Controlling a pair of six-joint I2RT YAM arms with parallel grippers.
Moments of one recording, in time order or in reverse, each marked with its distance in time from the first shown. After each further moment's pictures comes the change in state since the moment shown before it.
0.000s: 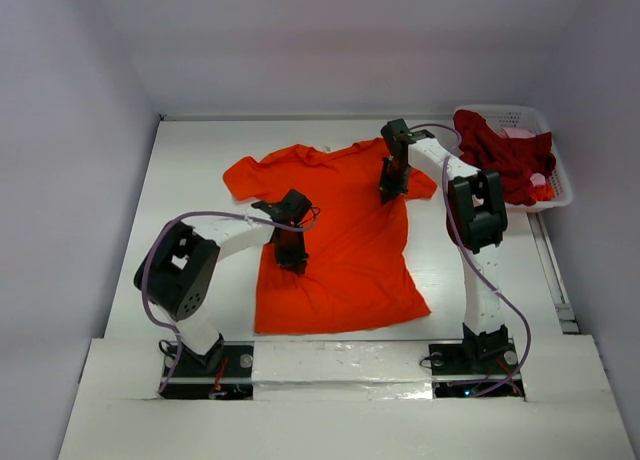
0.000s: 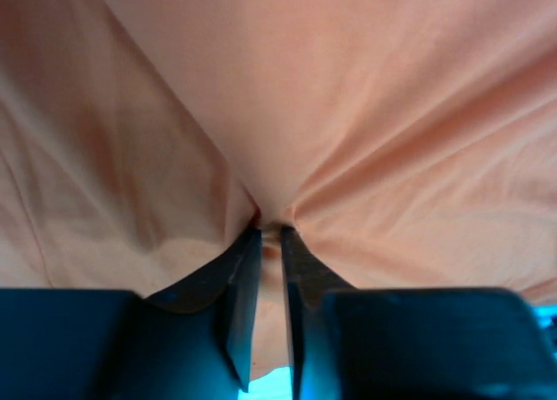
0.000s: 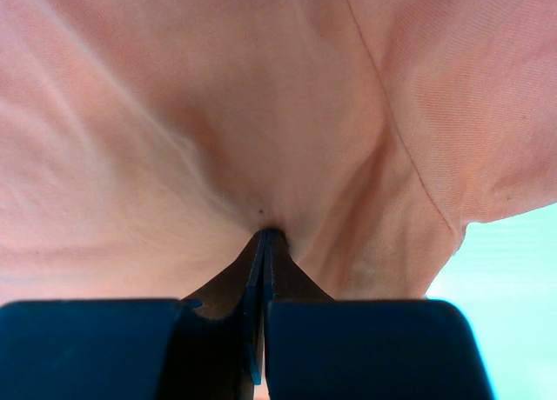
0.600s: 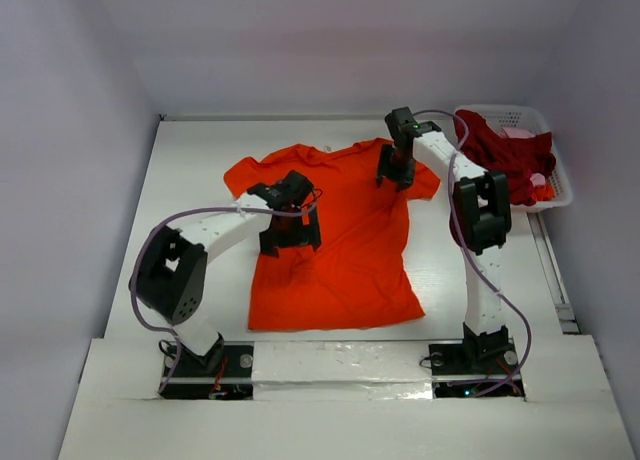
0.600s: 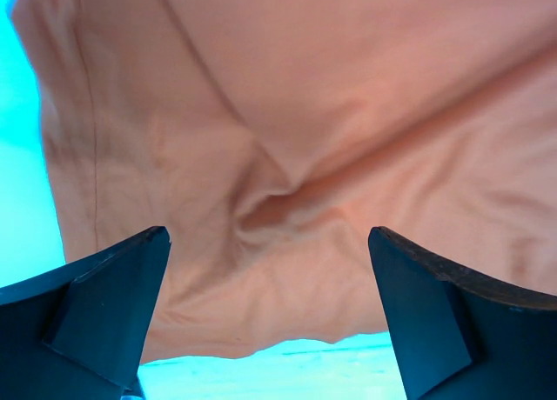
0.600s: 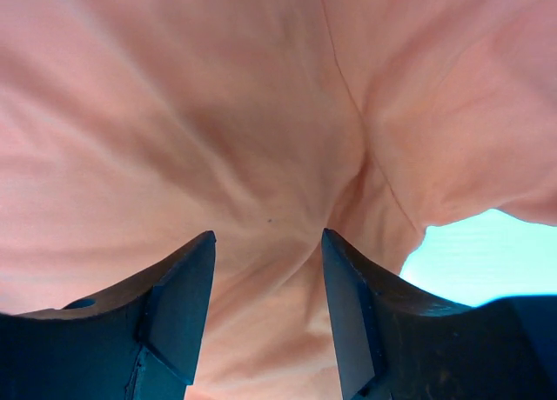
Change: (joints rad) left arm 0.002 -0.020 0.167 -0.174 -0.126 0.018; right arm -0.008 -0.023 0.051 0.007 0.045 -0.043
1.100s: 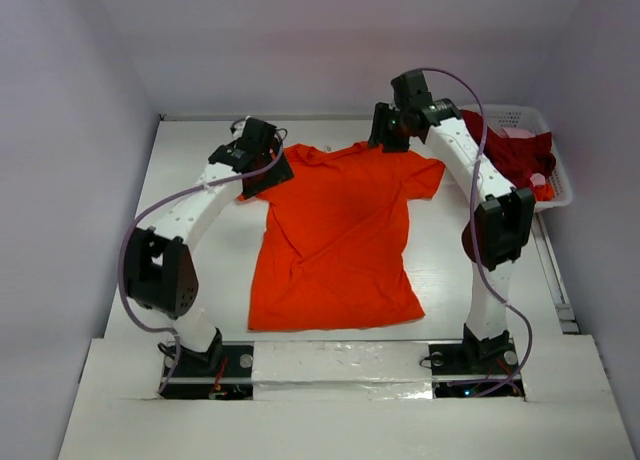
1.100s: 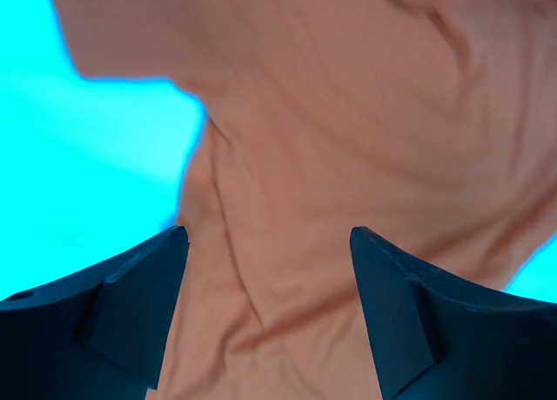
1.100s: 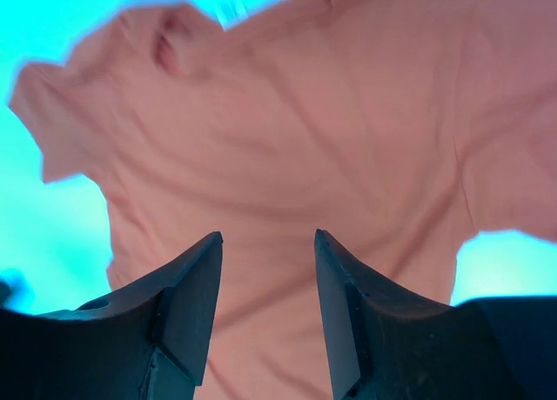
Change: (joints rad) left arm 0.208 -0.039 0.274 0.071 -0.145 -0.002; right arm 0.035 -0.181 0.177 0.045 -0.138 -0.079
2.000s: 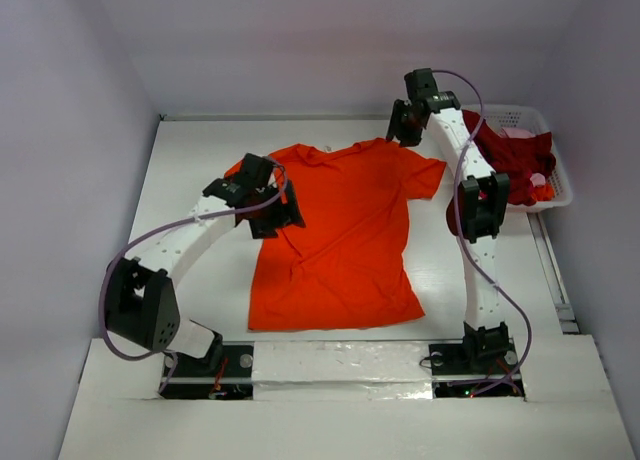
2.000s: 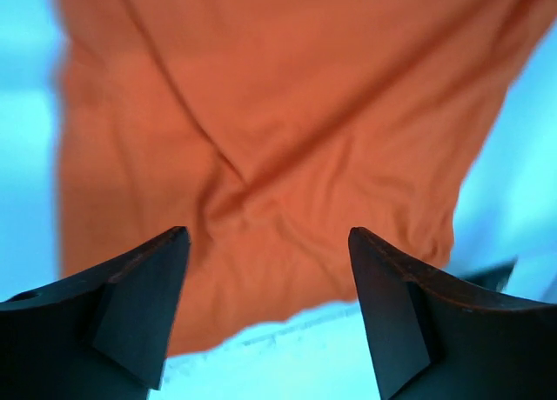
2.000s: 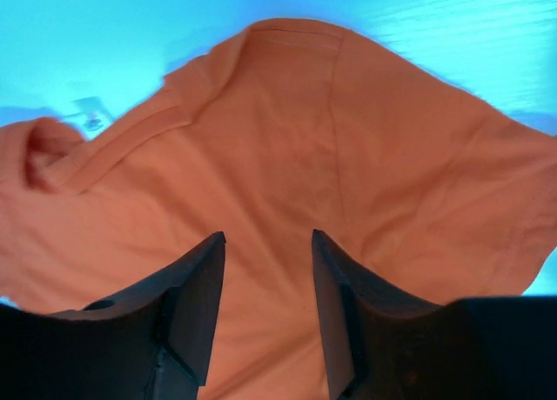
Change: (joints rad) left arm 0.010 -0.165 -0.272 0.006 0.331 0.058; right arm -0.130 0.336 0.355 -0.116 0.063 -0.009
